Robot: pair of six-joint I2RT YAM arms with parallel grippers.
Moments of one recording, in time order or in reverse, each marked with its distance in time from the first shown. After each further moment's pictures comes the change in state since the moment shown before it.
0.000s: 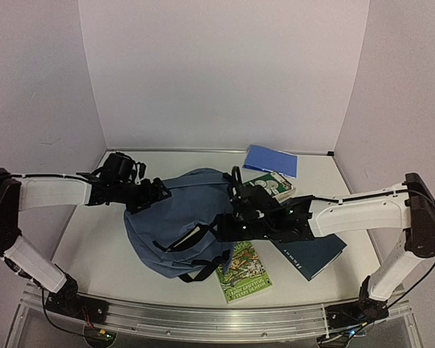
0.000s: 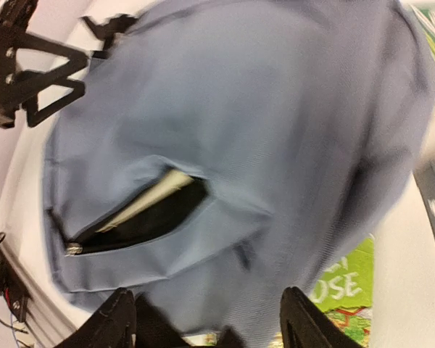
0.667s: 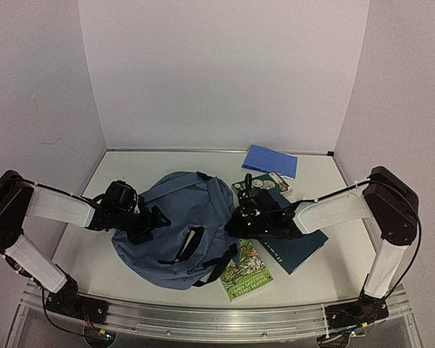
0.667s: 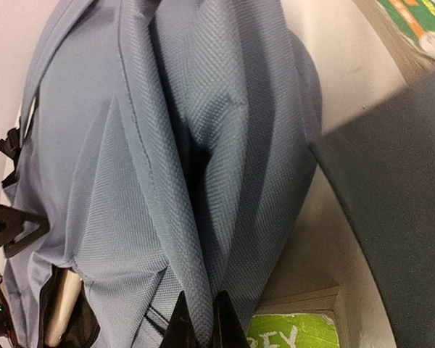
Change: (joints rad) left arm -0.033 0.009 -0.259 0.164 0.090 -0.228; right arm -0.189 0.195 -0.099 0.303 -0.189 0.056
